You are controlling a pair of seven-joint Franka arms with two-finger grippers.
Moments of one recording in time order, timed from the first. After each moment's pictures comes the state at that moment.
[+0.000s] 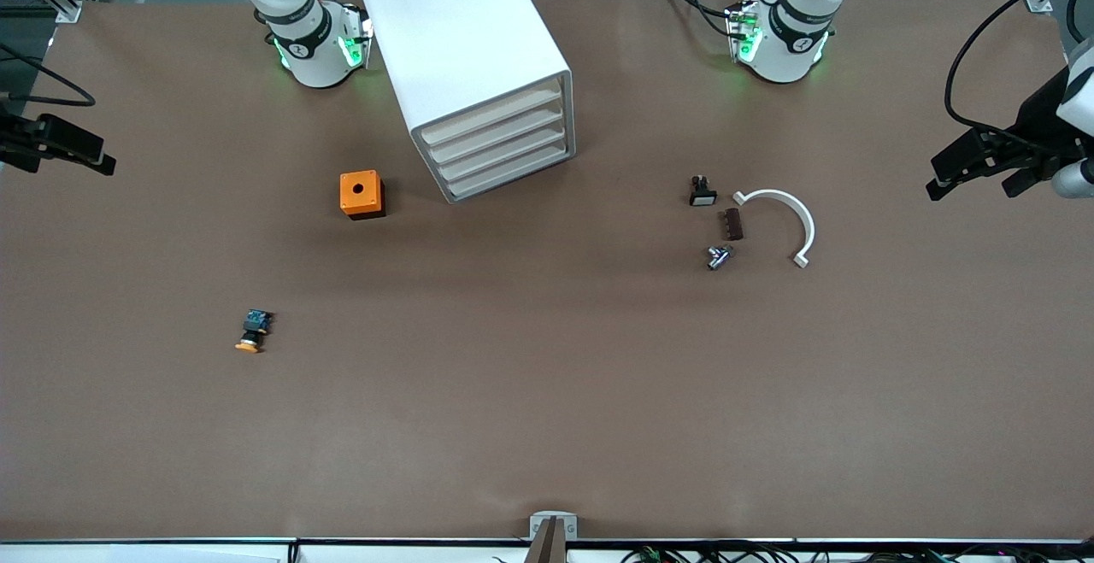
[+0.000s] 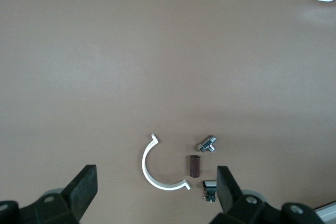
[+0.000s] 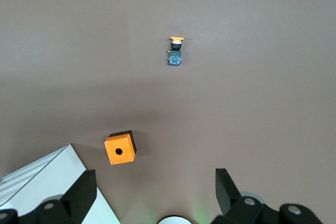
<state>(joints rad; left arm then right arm) -0.03 -0.02 -0.04 -1.60 -0.05 1.69 -0.12 -0.01 0.06 -0.05 -1.40 0.04 1.38 0.00</state>
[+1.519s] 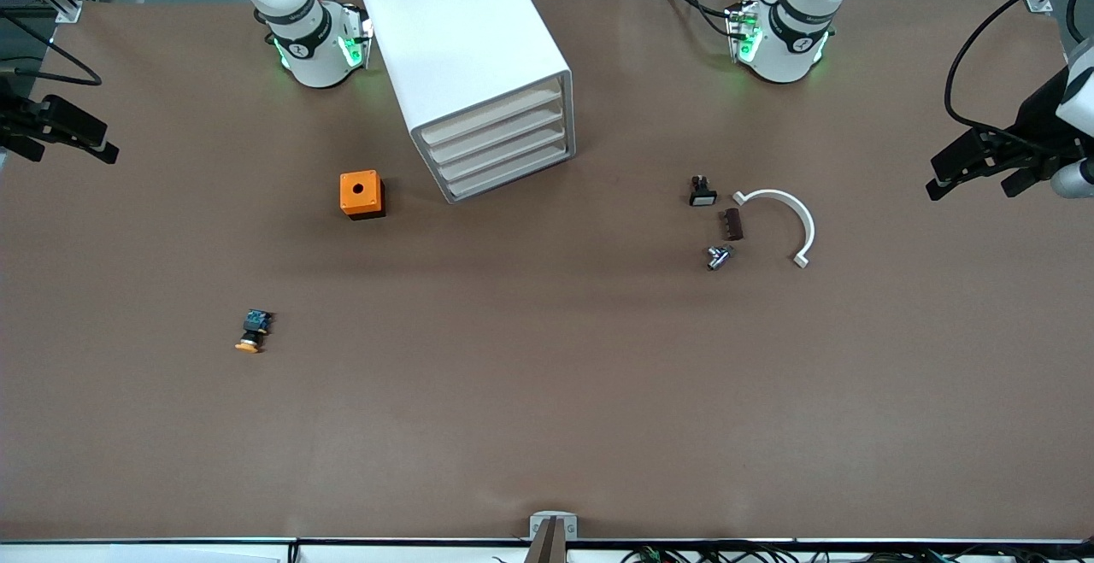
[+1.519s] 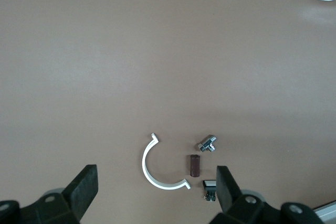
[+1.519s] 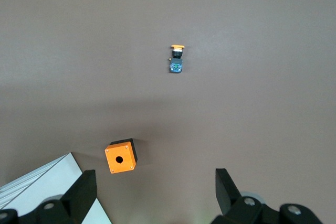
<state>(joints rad) -0.03 -0.02 -0.04 -1.60 -0.05 1.69 -0.12 -0.01 -0.06 -0.05 -1.57 0.04 1.50 0.00</state>
